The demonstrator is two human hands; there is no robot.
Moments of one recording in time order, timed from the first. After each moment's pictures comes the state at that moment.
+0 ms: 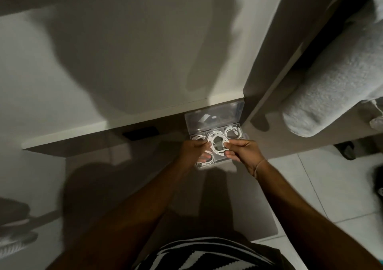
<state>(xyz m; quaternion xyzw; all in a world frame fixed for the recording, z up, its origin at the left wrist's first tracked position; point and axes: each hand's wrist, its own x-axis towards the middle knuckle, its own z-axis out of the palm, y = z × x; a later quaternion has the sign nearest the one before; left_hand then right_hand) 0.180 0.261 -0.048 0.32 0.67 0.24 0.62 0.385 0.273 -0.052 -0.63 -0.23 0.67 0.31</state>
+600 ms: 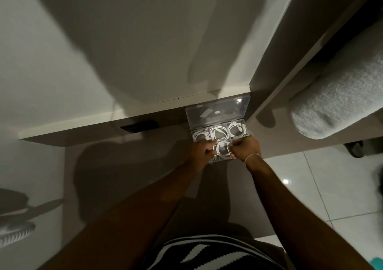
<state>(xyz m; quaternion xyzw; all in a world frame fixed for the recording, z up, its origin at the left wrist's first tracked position) 0.199 0.256 -0.080 0.61 0.65 0.11 0.45 0.382 0.295 -0.096 -0.77 -0.49 0.40 0.05</state>
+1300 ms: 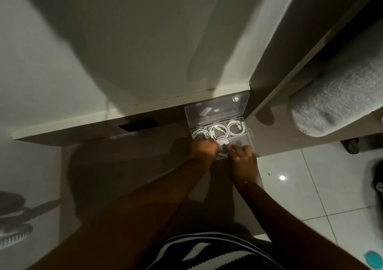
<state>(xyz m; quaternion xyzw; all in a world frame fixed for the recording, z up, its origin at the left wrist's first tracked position) 0.229 0.287 -0.084 0.69 0.61 -0.28 0.29 0.377 0.219 -0.107 -0.65 -0.75 0.12 0.02</state>
